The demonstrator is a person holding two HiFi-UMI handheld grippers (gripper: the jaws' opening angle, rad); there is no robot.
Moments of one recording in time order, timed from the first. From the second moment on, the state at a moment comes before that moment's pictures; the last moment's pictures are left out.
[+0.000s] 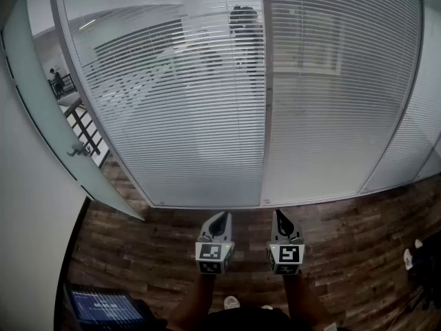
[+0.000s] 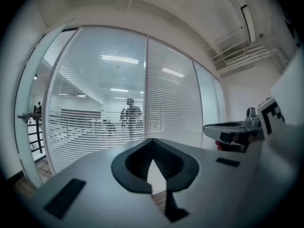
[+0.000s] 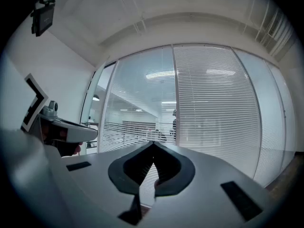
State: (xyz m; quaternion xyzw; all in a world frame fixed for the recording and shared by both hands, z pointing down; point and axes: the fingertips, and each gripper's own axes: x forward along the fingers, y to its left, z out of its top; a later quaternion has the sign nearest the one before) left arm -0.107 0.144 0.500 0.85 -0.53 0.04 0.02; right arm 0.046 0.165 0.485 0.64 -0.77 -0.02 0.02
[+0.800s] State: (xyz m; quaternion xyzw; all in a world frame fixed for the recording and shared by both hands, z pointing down) left arm -0.103 0.137 0.491 0.84 -0.55 0.03 0.01; right arm 0.059 0.148 0.495 0.63 -0.78 -0.04 0.01
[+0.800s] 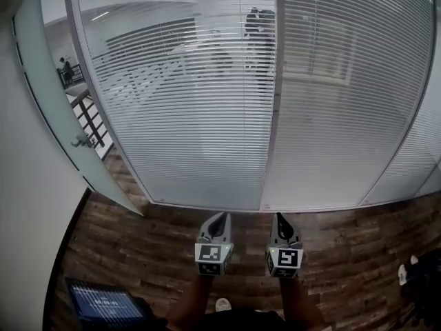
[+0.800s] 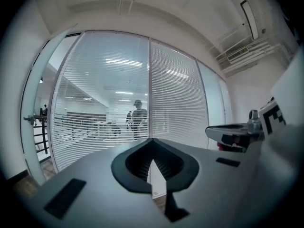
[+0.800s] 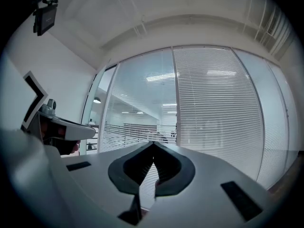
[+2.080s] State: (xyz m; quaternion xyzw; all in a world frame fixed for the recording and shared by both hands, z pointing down) left arm -0.158 0.089 0.493 0.85 -0.53 0.02 0.03; right arm 0.026 0.112 0.509 0.67 -0.74 -0.02 0.03
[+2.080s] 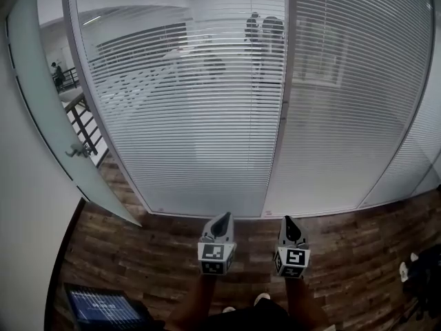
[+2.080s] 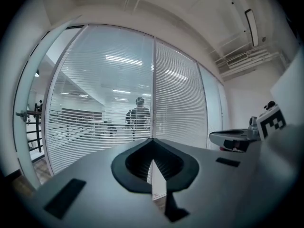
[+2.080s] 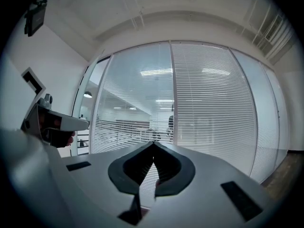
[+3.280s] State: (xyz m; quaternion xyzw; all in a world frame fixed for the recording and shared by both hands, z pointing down) left arm -0.092 -0.046 0.515 0.84 -0.54 0.04 0.02; right arm 0.078 -0.031 0.526 0.64 -0.77 -0.01 0.03
